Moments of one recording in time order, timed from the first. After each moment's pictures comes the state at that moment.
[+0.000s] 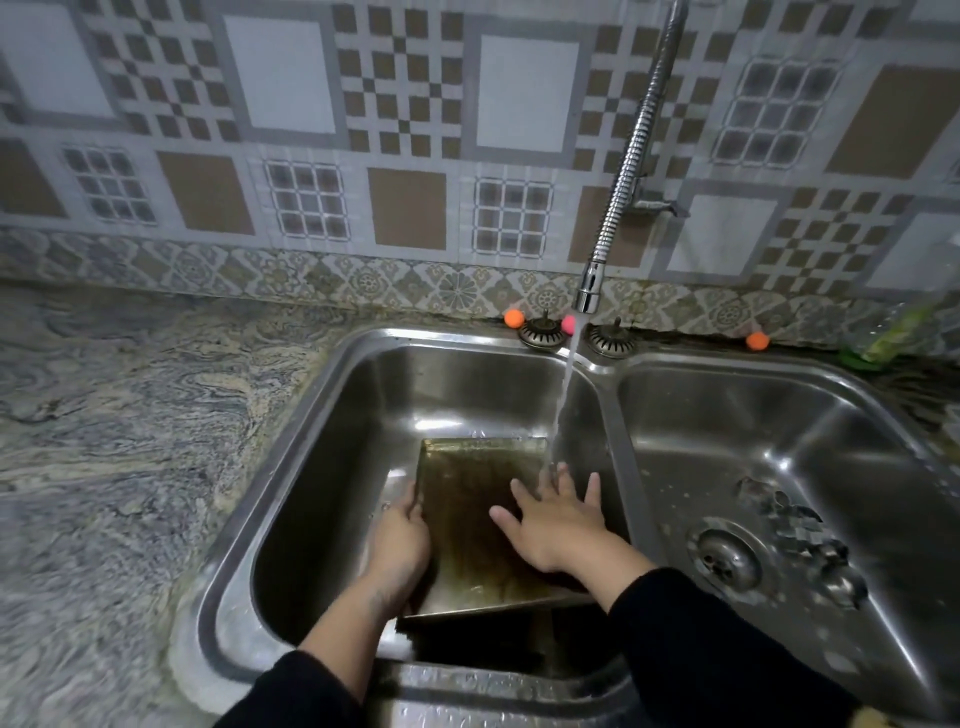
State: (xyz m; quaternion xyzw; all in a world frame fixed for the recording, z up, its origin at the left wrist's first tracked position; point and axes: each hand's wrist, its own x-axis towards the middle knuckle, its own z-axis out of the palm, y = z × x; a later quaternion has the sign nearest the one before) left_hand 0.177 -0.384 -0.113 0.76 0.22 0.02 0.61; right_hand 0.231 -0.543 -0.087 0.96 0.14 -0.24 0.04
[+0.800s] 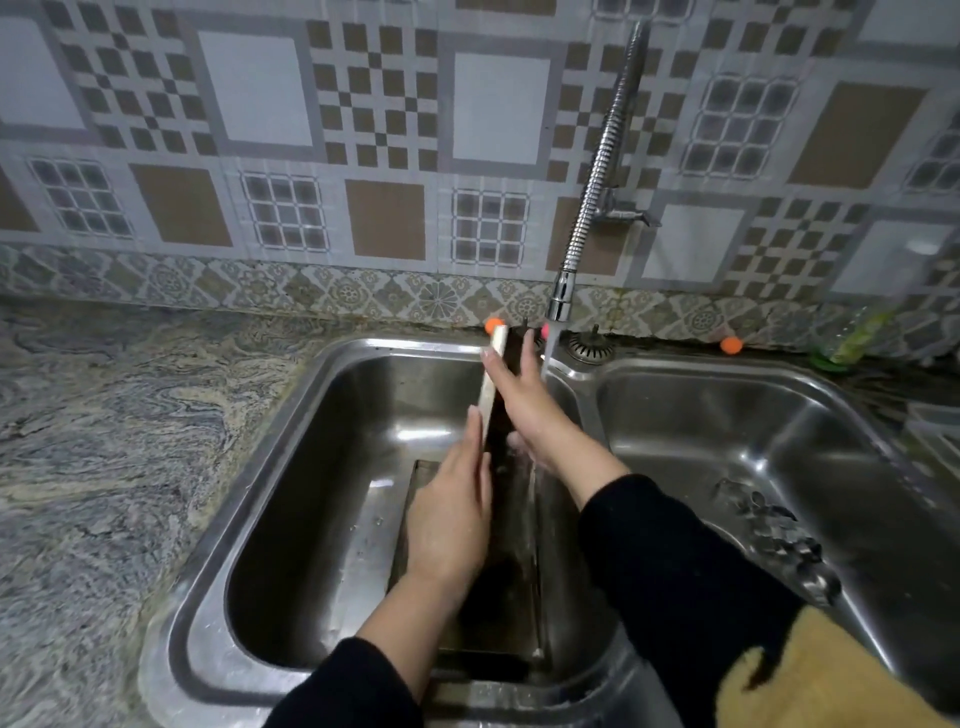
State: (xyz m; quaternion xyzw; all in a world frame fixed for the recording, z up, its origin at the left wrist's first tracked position) left_hand 0.195 -0.440 -0.086 0.90 0.04 0.24 0.35; right_hand 0.288 -0.520 -0.019 0.76 0.05 -0.12 -0.63
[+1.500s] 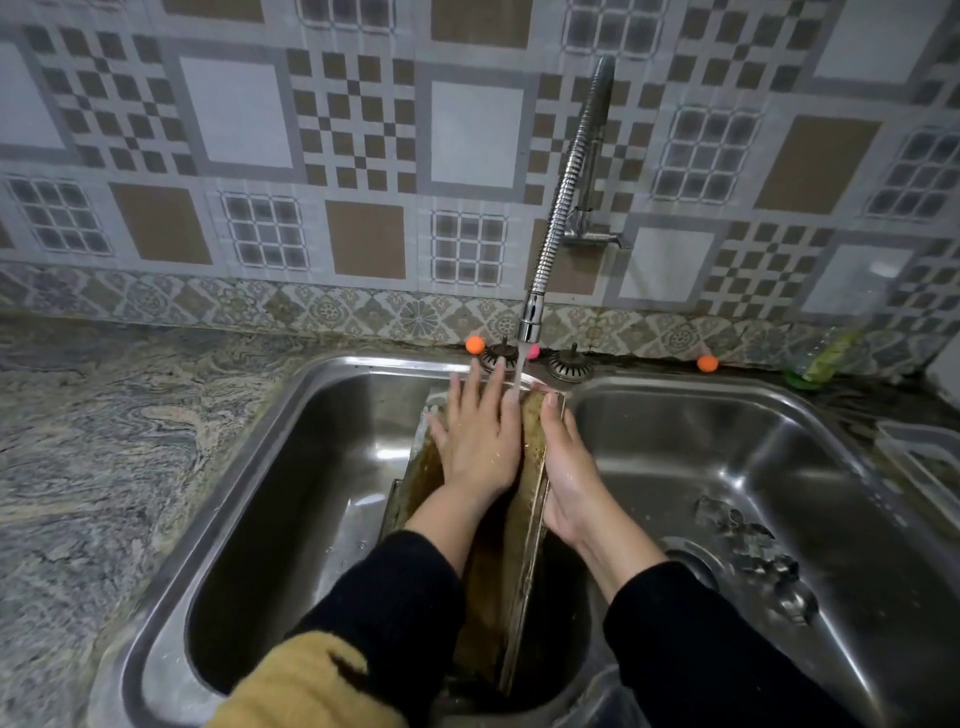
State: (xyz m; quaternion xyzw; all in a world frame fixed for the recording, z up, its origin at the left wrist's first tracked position) left_hand 0.281 -0.476 -0.050 0.92 0.03 0.13 0.37; right_hand 0.268 -0.572 -0.042 0.59 -0.01 -0.10 -0.80
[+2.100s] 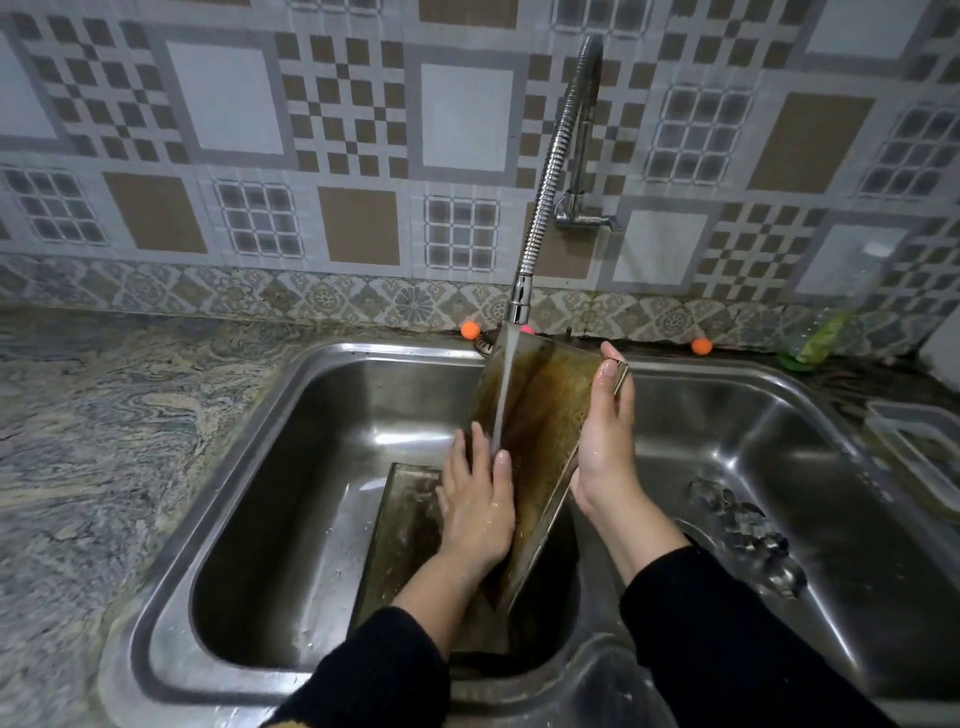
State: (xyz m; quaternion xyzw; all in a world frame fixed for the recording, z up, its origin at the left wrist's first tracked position) left_hand 0.220 -0.493 -0.099 0.89 0.08 0.03 0.46; right_hand 0.257 -0.595 -0.020 0.62 -0.05 0.14 -0.77
